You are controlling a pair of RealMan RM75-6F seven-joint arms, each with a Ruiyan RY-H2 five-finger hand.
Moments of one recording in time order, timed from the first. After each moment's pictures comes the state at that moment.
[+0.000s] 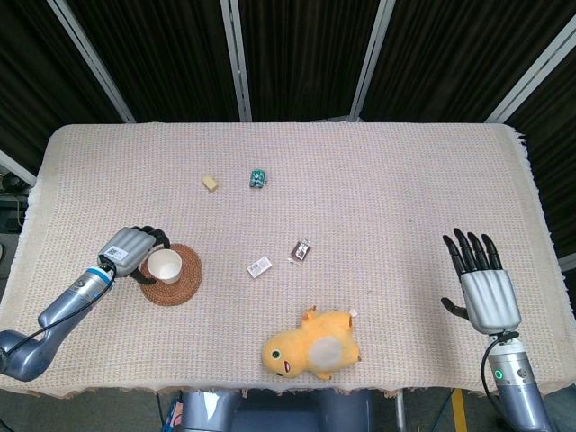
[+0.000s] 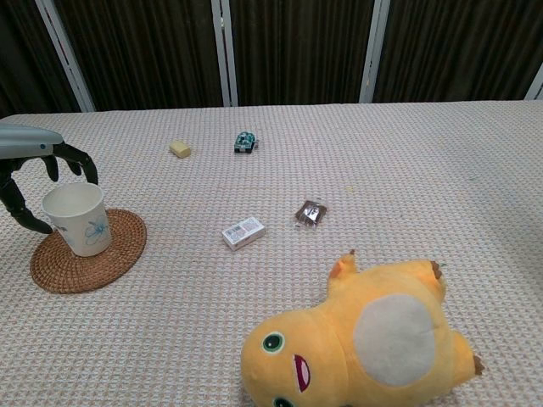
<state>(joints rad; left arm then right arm) -0.72 -1.21 -0.01 -1.45 1.28 0.74 0.04 0.23 -1.23 0.10 -1.66 -1.47 1.44 -0.36</state>
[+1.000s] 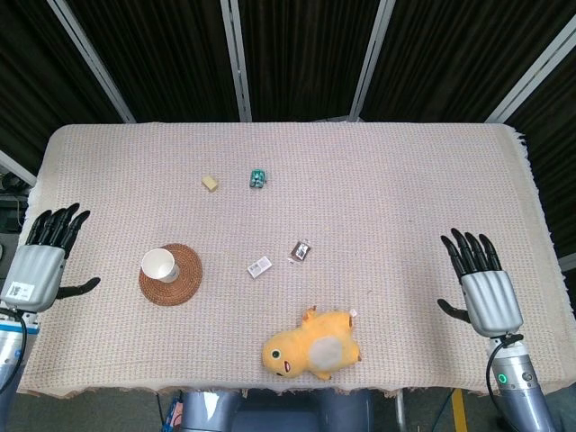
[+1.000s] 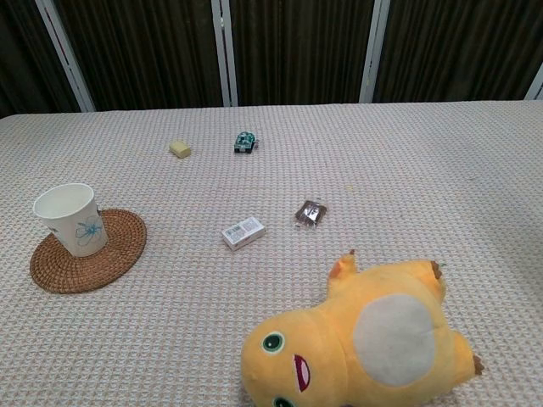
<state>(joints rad) -0.32 -1.10 -0.01 -1.77 1.38 1.47 0.20 0.22 -1.19 0.10 -1.71 -1.51 1.45 -0.28</state>
